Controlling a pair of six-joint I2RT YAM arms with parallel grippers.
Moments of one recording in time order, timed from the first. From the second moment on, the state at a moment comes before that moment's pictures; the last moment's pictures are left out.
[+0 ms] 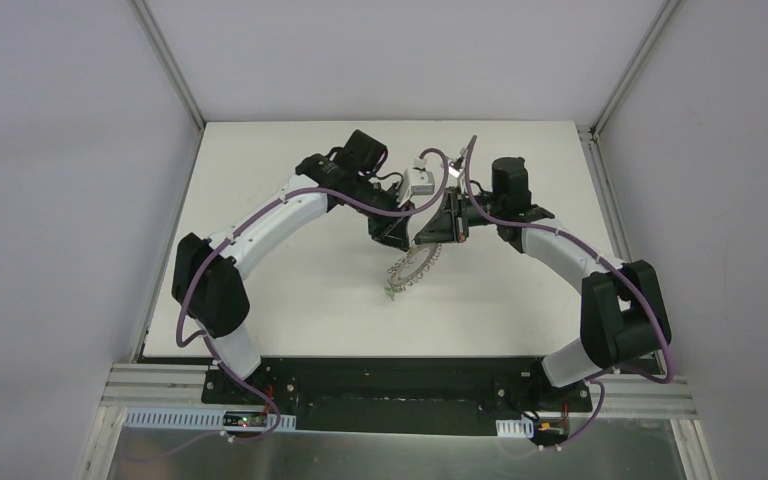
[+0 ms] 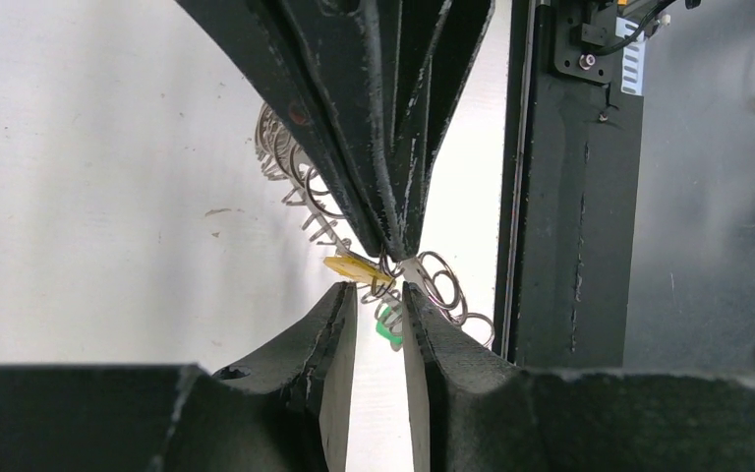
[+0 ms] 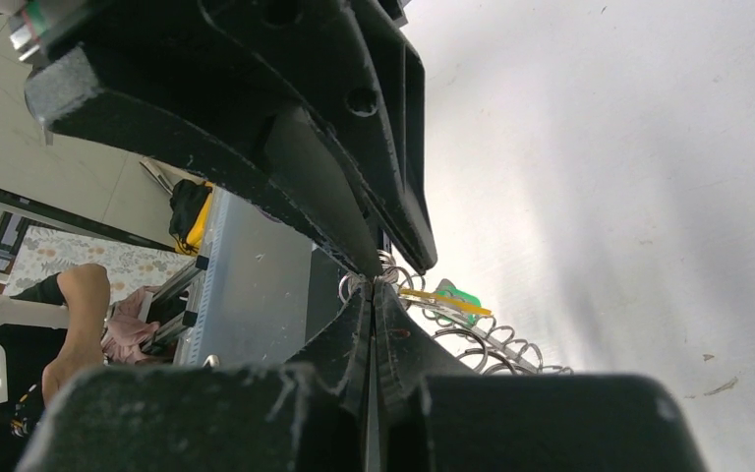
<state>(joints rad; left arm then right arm) -0.64 1.71 1.58 -0.83 0.78 0.42 0.35 1.51 0.95 0.13 -1.31 0.36</state>
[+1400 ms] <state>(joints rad) -0.71 1.71 1.58 -0.81 0.64 0.44 0.33 1.55 0.95 0.13 -1.26 0.44</state>
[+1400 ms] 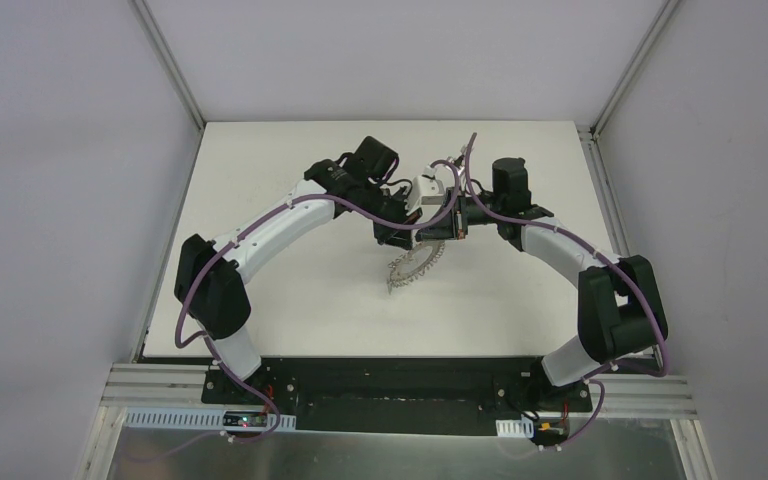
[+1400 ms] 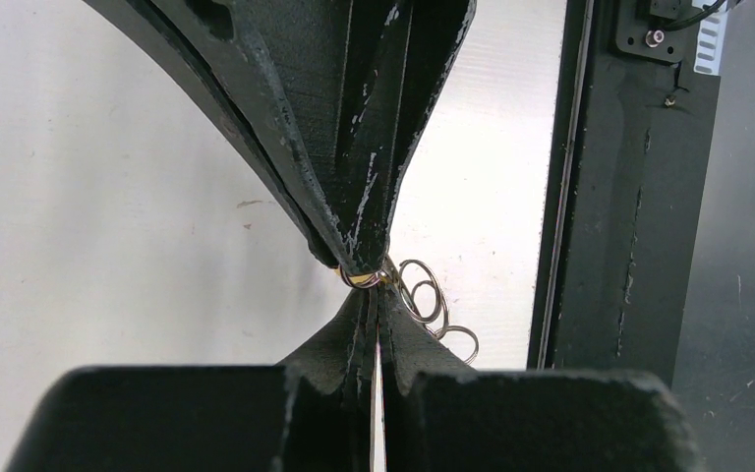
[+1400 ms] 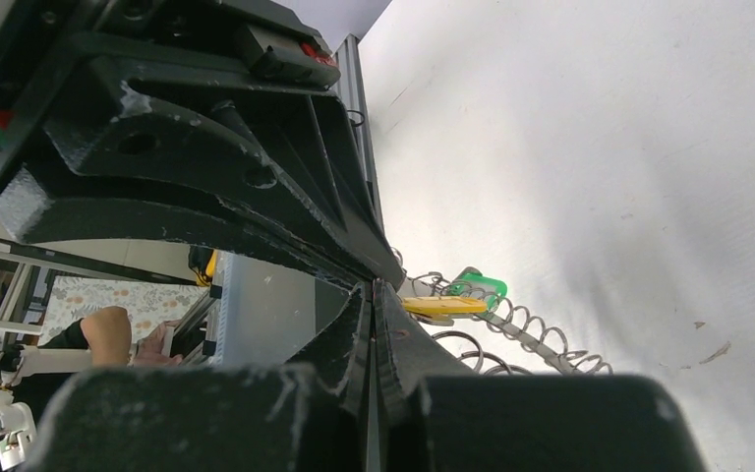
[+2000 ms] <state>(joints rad) -0.72 1.71 1.58 -0.81 0.62 0.44 0.33 1.55 0.95 0.13 -1.23 0.46</state>
